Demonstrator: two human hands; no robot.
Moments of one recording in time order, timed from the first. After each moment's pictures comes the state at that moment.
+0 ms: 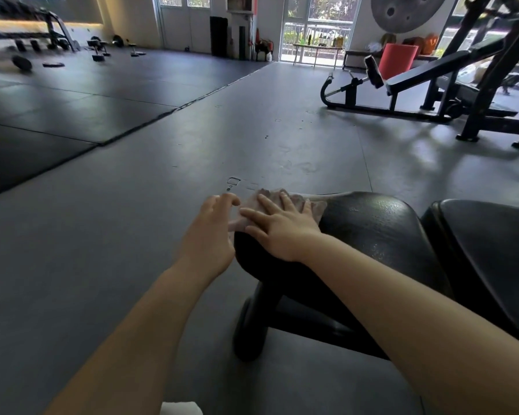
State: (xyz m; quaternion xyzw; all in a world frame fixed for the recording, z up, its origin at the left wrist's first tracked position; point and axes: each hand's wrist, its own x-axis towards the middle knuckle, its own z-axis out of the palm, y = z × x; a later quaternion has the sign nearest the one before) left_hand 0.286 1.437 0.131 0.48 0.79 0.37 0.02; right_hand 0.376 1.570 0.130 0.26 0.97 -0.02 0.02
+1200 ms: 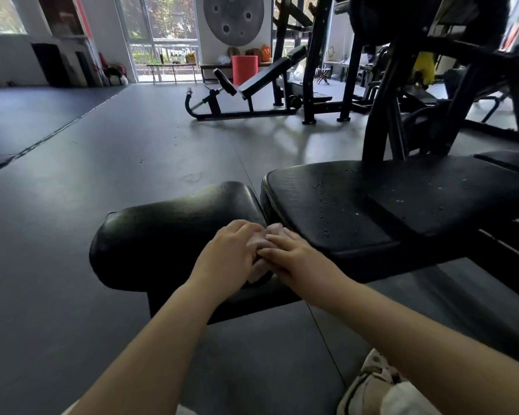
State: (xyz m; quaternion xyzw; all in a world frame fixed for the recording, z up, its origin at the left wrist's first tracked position) left_hand 0.495 1.480 0.154 0.75 0.58 0.30 0.04; right_hand 0.654 1.529 0.108 0.33 0.91 -0.07 -0.24
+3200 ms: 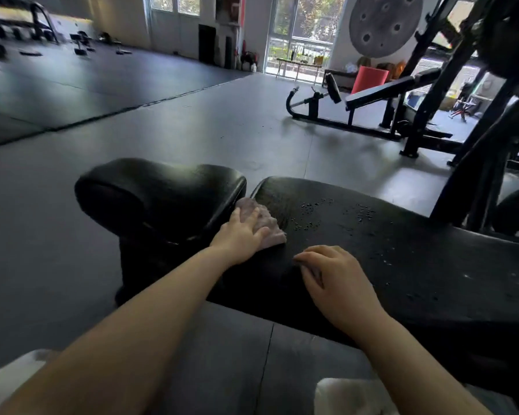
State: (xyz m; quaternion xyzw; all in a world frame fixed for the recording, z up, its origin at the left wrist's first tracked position) left_hand 0.623 1.596 0.118 0.46 0.84 0.23 0.18; right_hand 0.824 1.624 0.138 0.28 0.93 -0.06 -0.23
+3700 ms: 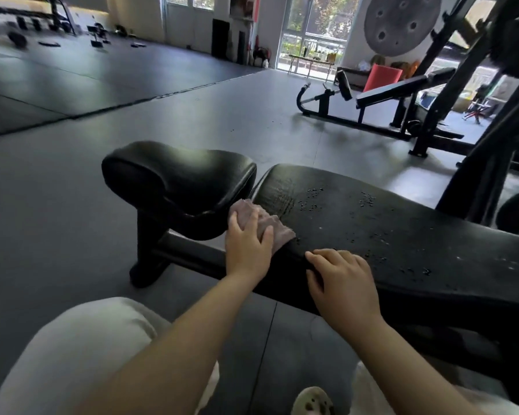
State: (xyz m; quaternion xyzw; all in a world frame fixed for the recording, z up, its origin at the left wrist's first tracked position) left_hand 0.687 1.554 0.081 0.34 0.80 0.50 0.07; right_hand 0.850 1.593 0.112 0.31 0.92 0.08 -0.23
